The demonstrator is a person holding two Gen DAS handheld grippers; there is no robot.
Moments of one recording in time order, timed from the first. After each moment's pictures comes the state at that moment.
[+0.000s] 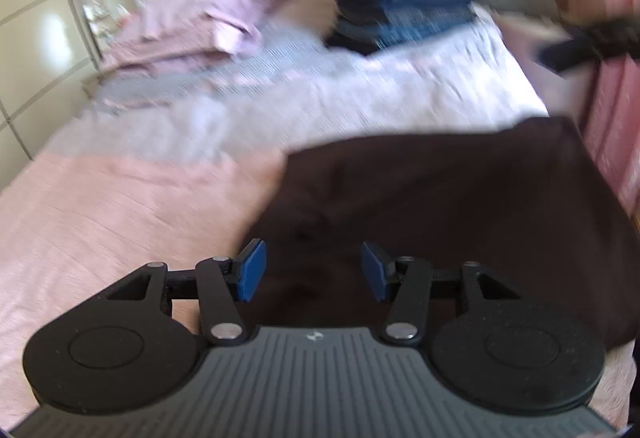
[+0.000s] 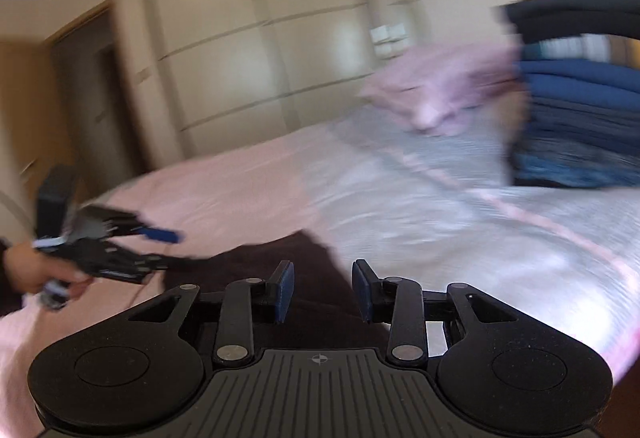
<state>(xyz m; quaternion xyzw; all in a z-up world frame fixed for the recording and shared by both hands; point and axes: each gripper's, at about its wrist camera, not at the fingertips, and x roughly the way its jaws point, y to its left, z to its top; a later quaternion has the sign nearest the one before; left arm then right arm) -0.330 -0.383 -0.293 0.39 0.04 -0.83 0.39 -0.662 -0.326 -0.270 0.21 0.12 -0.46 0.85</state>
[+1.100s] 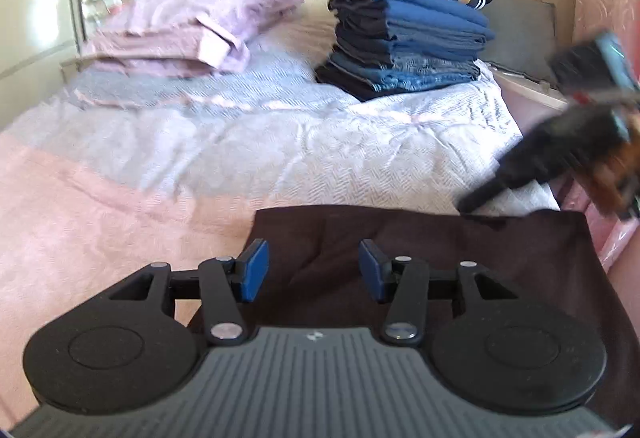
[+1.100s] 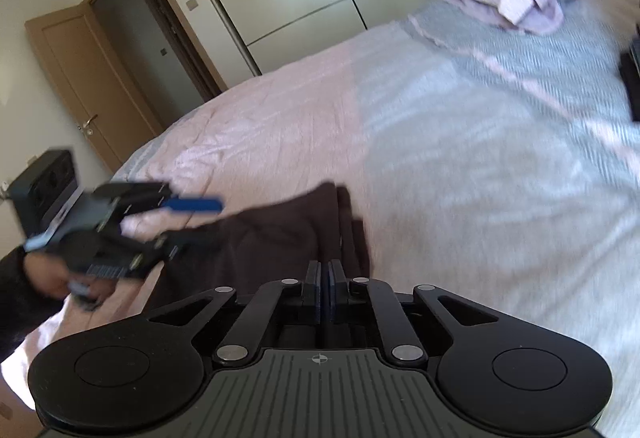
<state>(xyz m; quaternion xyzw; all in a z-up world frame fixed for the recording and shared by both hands) -0.366 -0.464 -0.286 0.30 0.11 -0.87 0.37 -0.685 -0.464 -0.322 0.33 0.18 -0.34 0.86</state>
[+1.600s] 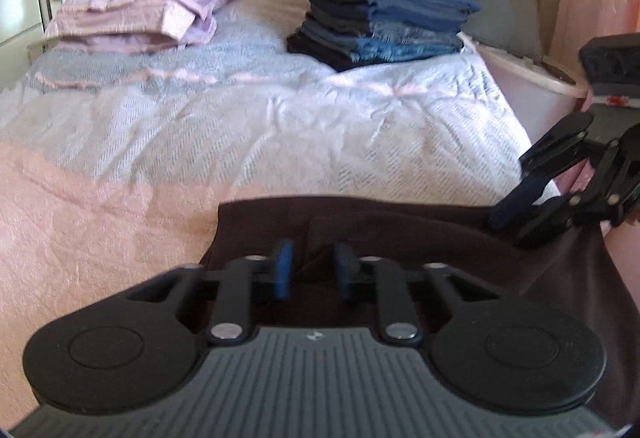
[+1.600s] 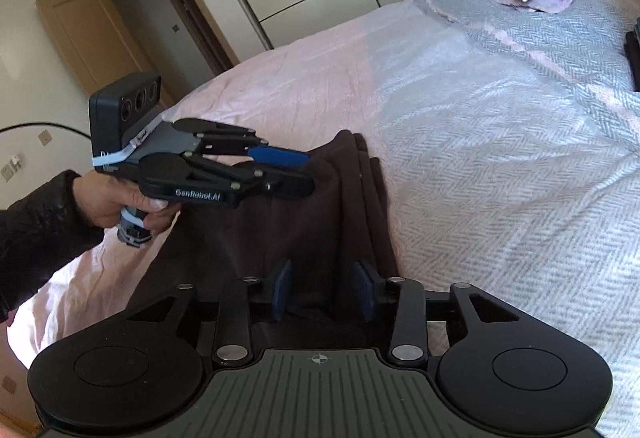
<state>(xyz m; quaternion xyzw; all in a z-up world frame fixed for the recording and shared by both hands) -0.378 -0.476 -0.301 0.32 0.11 -0.88 0.34 -0.683 -0.441 -0.333 0.33 0.20 -0.32 0.86</state>
